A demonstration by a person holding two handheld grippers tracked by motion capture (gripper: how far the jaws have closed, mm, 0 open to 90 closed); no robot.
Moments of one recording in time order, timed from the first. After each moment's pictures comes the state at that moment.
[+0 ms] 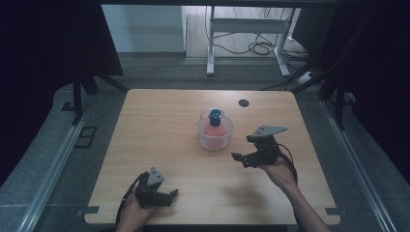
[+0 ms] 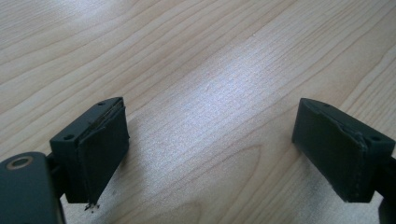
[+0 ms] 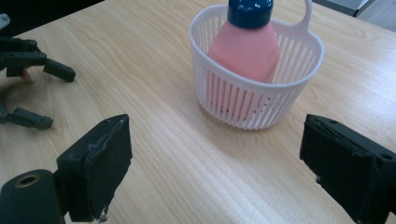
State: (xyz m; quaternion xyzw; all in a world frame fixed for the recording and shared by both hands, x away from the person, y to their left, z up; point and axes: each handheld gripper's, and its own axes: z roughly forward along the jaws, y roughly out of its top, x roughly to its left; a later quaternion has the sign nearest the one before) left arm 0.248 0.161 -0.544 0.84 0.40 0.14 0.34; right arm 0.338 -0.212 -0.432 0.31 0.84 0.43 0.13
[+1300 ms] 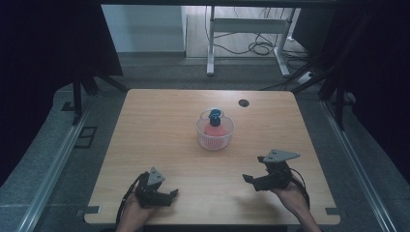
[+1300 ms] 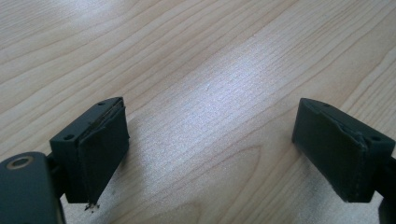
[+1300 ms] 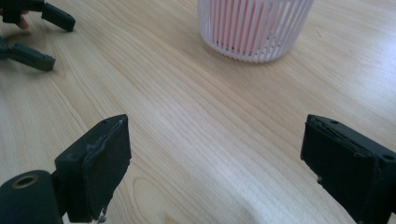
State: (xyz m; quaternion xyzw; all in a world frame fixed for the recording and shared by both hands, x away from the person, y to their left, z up) left arm 0.248 0.161 -0.544 0.84 0.40 0.14 0.34; right arm 0.288 -0.248 -0.474 0.33 0.84 0.42 0.13
